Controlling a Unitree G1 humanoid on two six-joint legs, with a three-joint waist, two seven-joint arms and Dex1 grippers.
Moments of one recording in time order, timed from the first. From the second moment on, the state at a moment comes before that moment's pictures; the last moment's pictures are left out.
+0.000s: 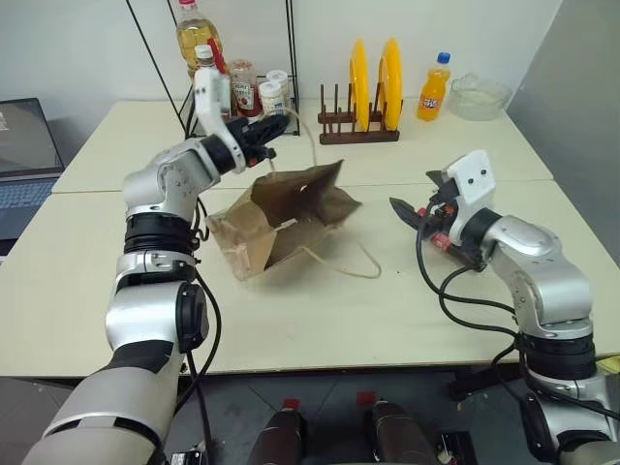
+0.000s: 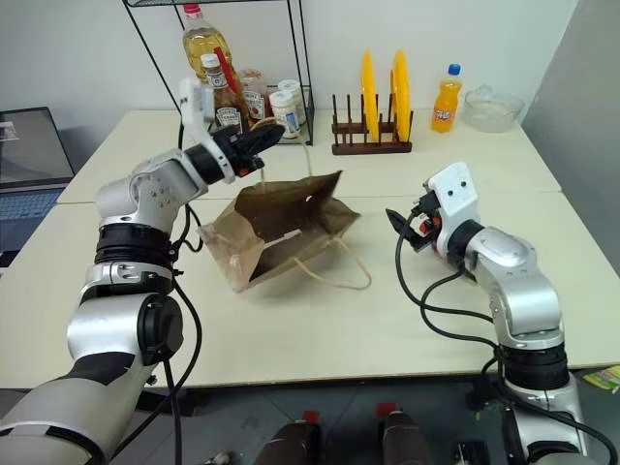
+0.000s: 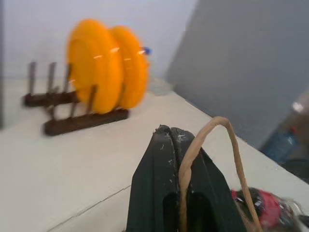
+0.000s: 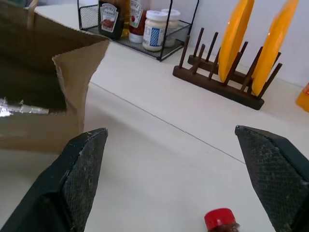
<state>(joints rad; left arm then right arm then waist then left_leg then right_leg) -1.11 0.43 0.27 0.79 -0.44 0.57 -0.75 -0.53 -0.40 -0.03 -0.31 0.18 0.73 0.47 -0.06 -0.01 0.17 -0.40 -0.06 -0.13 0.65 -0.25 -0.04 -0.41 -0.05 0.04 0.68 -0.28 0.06</state>
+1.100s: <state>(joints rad) -0.51 0.65 0.39 -0.06 -0.61 0.98 -0.58 -0.53 -0.32 0.04 -0.19 0.17 0.58 0.40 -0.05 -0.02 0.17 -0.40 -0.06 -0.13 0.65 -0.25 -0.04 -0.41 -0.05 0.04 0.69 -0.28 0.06</state>
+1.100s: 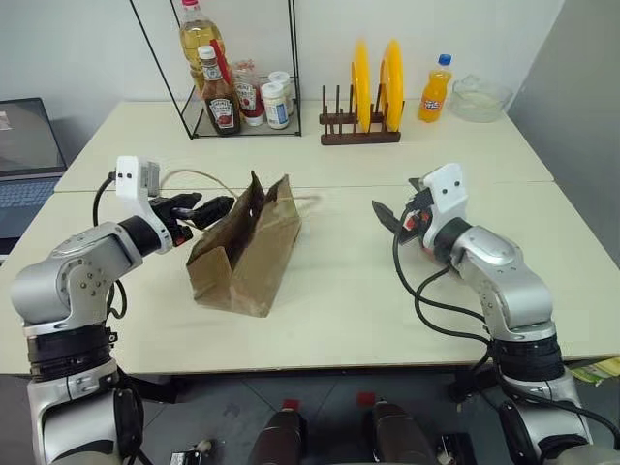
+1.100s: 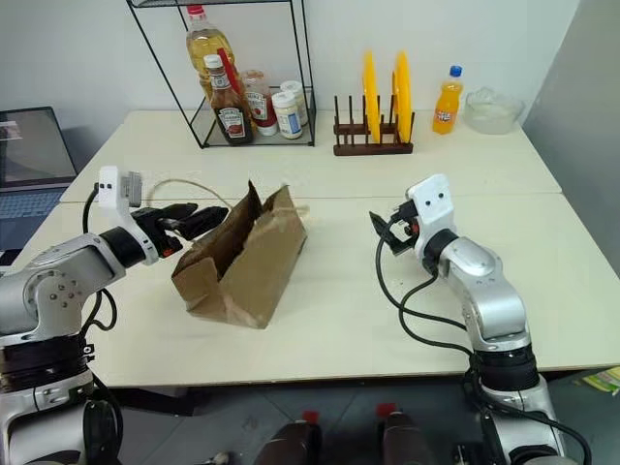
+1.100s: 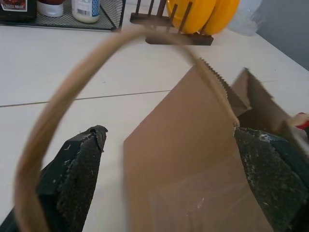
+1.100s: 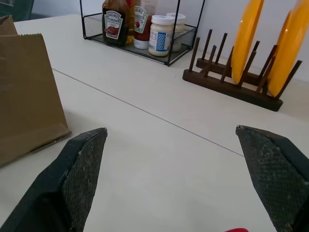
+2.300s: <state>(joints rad) -0.55 0.74 0.62 0.00 -0.95 1.15 -0.52 -0.58 -0.27 0.06 -0.08 0.13 0.47 0.41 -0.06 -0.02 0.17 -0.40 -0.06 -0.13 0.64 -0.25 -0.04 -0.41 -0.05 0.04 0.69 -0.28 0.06</state>
